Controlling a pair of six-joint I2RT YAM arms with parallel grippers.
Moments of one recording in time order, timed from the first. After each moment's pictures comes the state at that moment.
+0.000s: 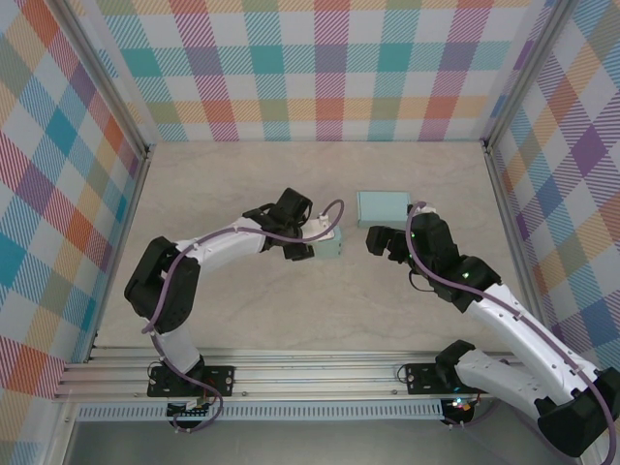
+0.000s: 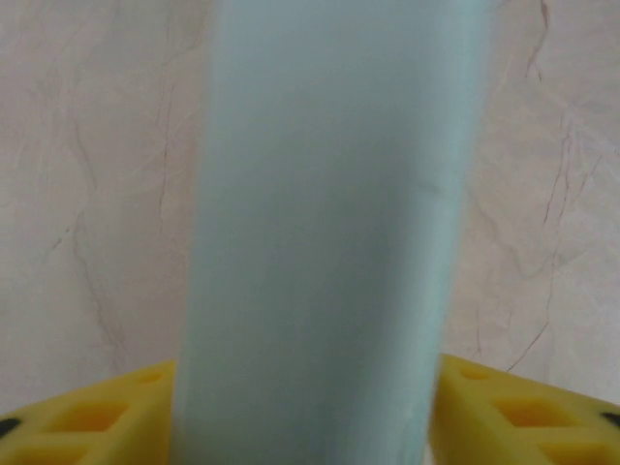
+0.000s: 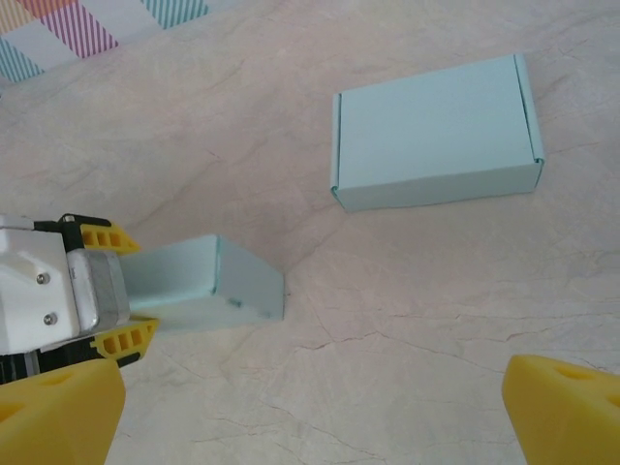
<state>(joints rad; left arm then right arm) -0.66 1.76 1.22 -0.44 0.01 0.76 0.60 0.91 0.84 -0.58 0.21 0.60</state>
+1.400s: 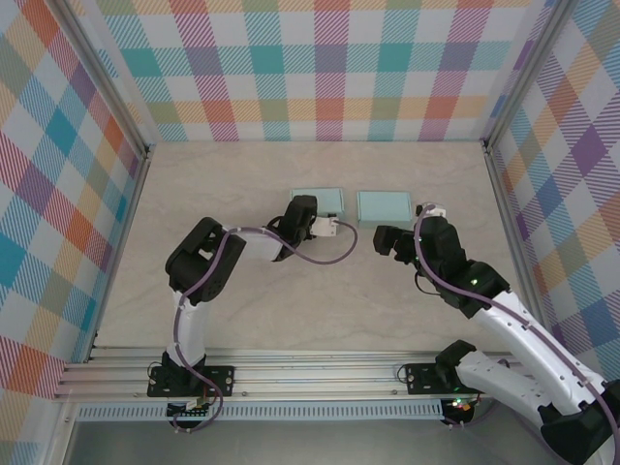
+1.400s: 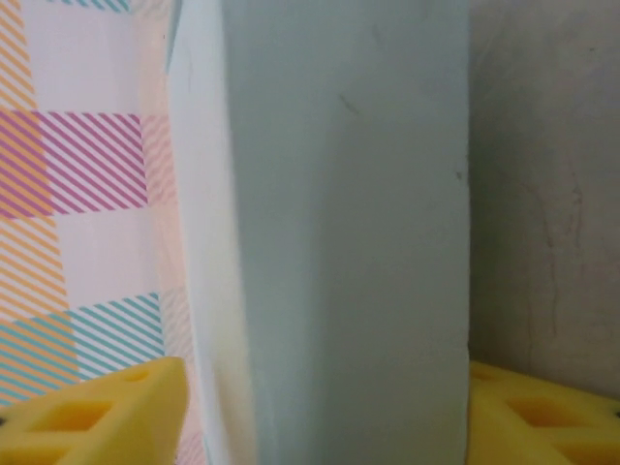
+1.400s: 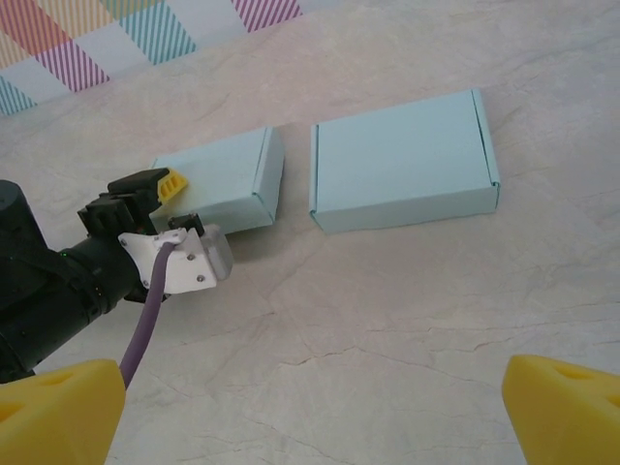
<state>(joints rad) -0.63 2.06 1.14 0.35 -0.27 1.25 0.60 0.85 0.84 -0.60 0.27 0.59</state>
